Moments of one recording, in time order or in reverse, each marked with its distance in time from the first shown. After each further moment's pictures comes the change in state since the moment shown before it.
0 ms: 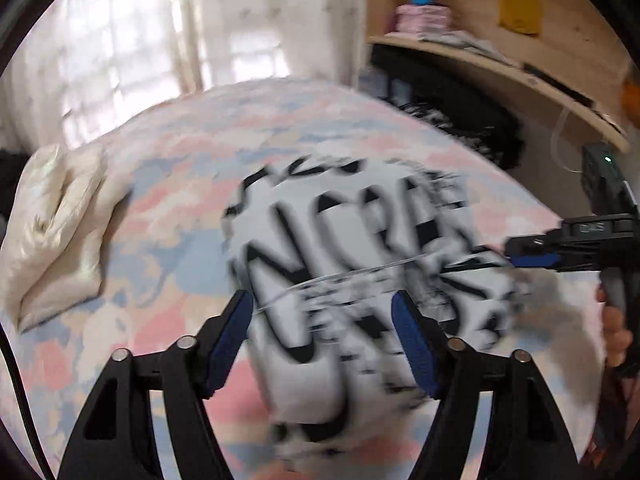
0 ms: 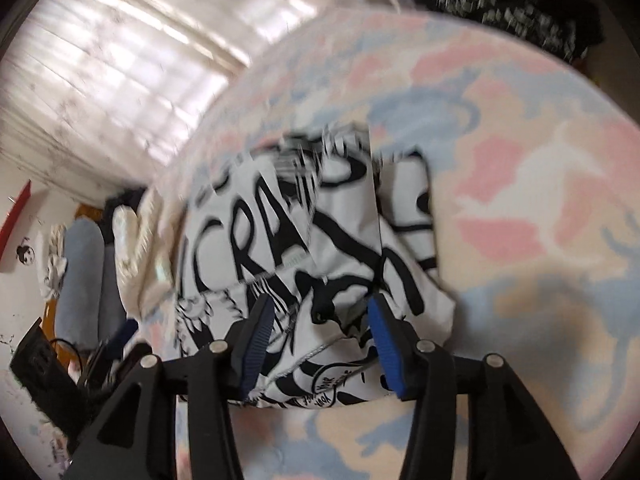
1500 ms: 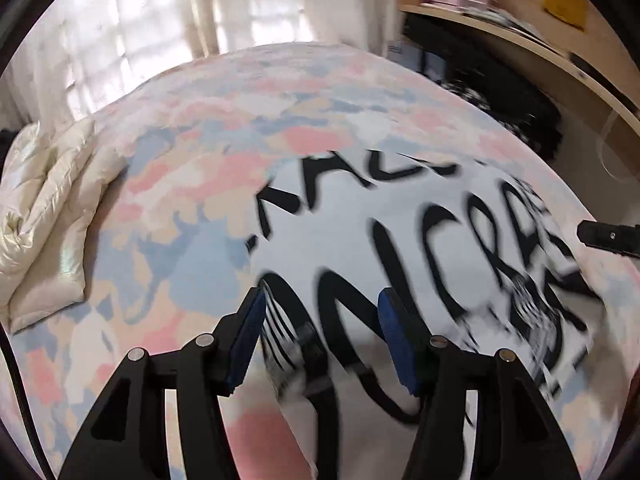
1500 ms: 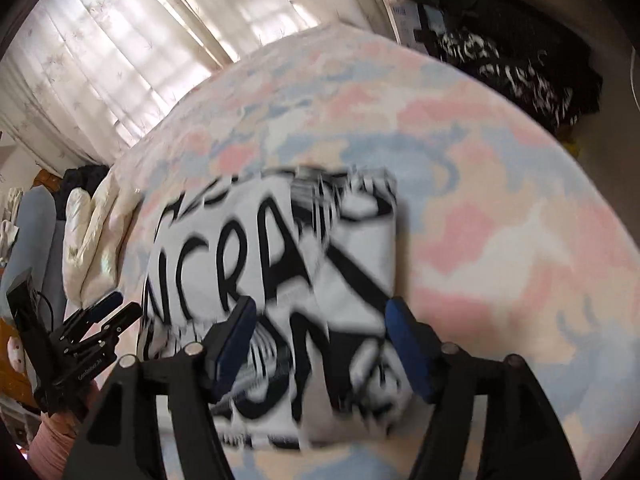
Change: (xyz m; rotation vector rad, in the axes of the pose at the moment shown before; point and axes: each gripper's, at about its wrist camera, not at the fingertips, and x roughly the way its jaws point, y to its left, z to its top) left arm 0.085 0.020 0.038 -0.051 0.108 0.043; right arm 0.005 0.027 0.034 -0.153 -0.141 -0.225
